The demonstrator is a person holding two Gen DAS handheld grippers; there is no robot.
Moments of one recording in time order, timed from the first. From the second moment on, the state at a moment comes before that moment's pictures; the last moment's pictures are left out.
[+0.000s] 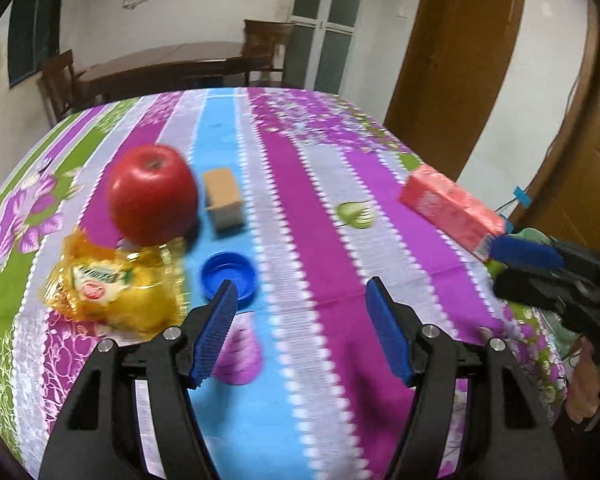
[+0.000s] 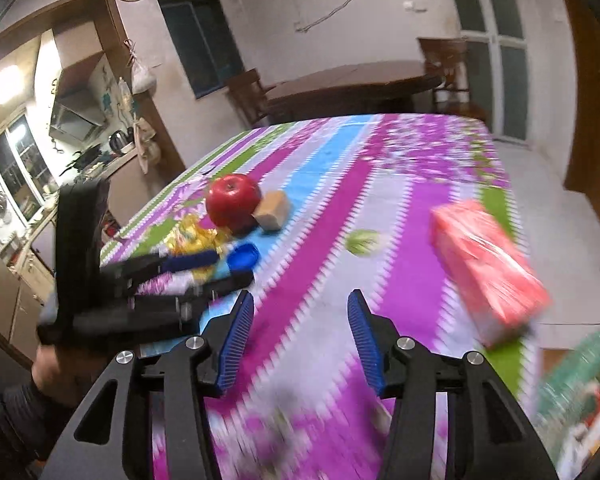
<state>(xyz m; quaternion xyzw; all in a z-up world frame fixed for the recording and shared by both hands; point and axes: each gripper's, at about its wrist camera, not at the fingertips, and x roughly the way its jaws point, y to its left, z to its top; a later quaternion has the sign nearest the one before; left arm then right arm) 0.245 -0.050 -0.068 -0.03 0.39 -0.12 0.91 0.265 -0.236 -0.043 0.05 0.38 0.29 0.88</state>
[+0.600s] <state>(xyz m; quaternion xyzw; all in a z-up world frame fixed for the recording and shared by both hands) 0.228 0.020 -0.071 -0.08 0.37 -0.12 0.92 0.439 -0.082 -0.099 0.01 0.47 0.29 0.83</state>
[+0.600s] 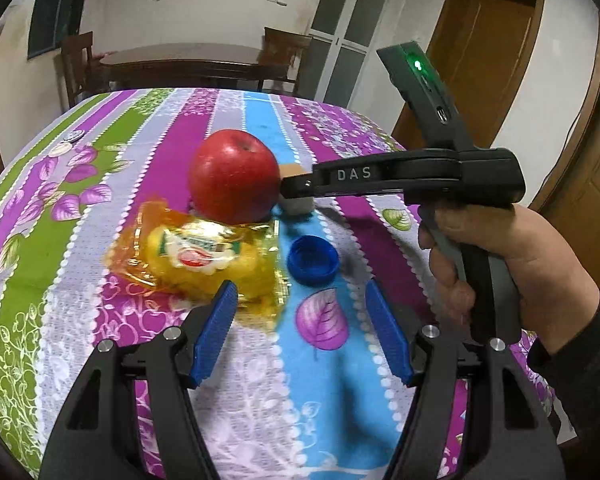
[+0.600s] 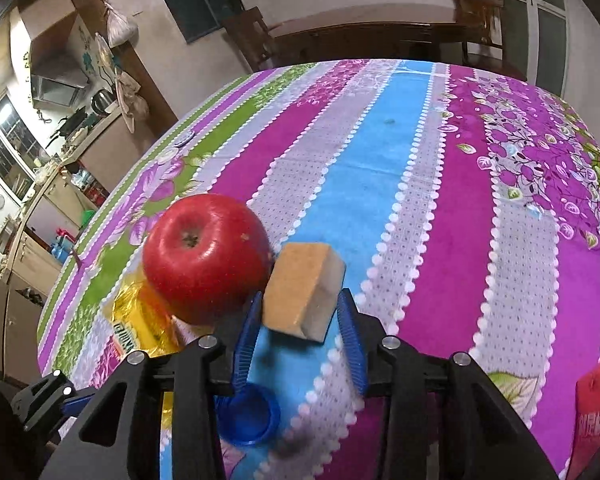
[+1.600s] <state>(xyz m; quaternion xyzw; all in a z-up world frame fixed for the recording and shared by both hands) 0.221 -0.051 -0.090 0.01 0.43 -0.23 0.87 0.317 -0.194 -0.088 -0.06 0.47 0.29 0.83</state>
